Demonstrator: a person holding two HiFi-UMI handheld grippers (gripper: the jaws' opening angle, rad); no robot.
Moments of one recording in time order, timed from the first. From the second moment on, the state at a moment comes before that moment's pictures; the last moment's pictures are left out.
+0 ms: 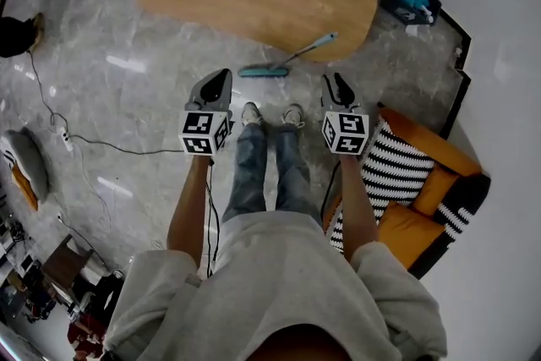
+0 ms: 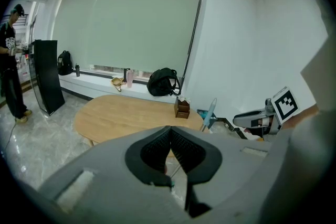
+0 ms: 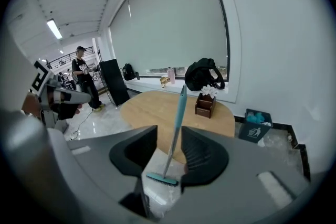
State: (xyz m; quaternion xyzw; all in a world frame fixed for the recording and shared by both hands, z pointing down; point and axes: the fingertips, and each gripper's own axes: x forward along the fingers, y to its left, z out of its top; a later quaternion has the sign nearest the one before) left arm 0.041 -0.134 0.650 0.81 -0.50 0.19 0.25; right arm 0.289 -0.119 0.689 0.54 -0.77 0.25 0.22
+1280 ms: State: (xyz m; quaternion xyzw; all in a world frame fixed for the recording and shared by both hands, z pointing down) left arm 0.016 -0.115 0.667 0.79 -0.51 0.21 0.27; right arm 0.281 -0.209 0.744 0.57 -0.74 0.32 0.18
